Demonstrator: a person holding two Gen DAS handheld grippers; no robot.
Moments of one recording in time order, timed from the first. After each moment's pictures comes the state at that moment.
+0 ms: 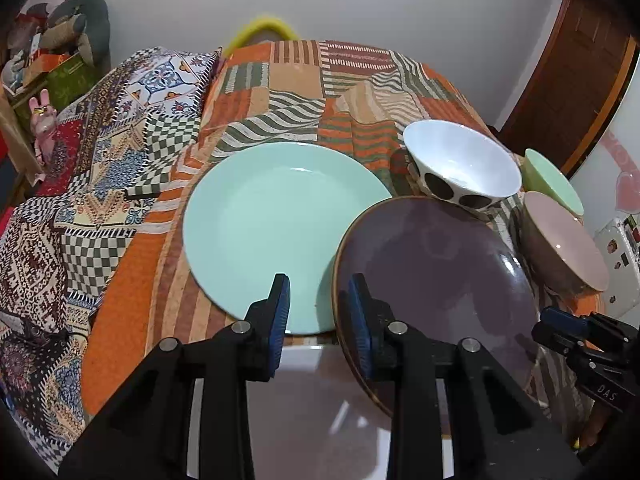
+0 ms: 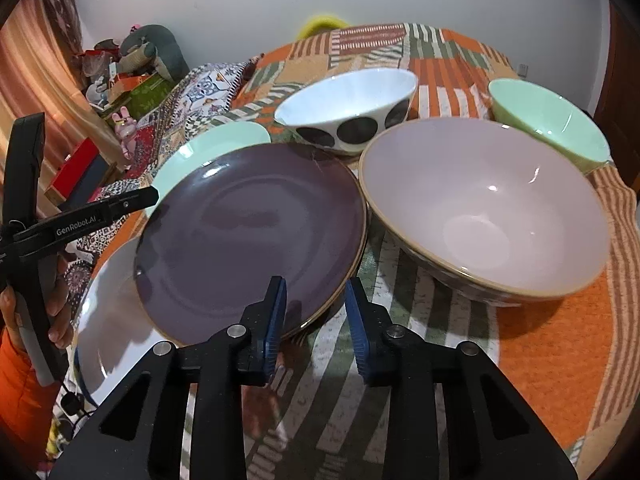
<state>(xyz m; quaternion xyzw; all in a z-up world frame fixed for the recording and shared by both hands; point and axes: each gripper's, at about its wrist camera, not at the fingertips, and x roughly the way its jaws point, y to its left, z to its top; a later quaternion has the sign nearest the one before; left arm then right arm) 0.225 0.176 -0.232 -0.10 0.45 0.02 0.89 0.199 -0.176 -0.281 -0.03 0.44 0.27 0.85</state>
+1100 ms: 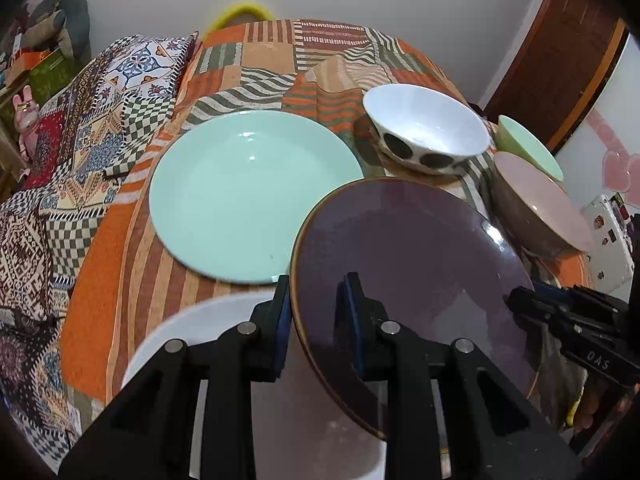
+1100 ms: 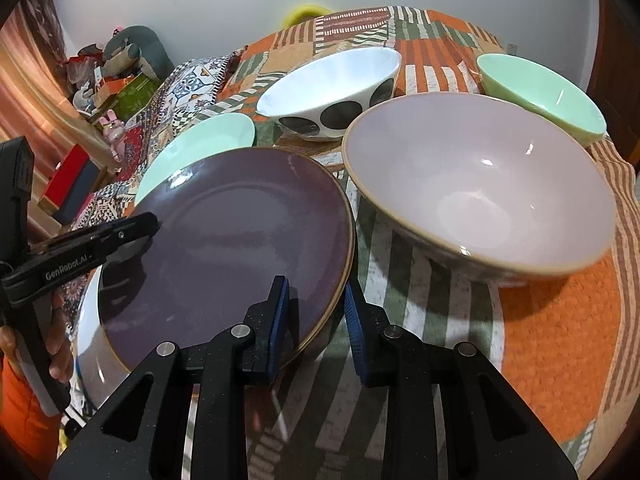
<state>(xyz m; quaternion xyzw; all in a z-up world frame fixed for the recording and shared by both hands) 0.200 0.148 -0.232 -0.10 0.47 -0.02 0.87 0.200 -0.179 -0.281 -0.01 0.47 0.26 0.85</state>
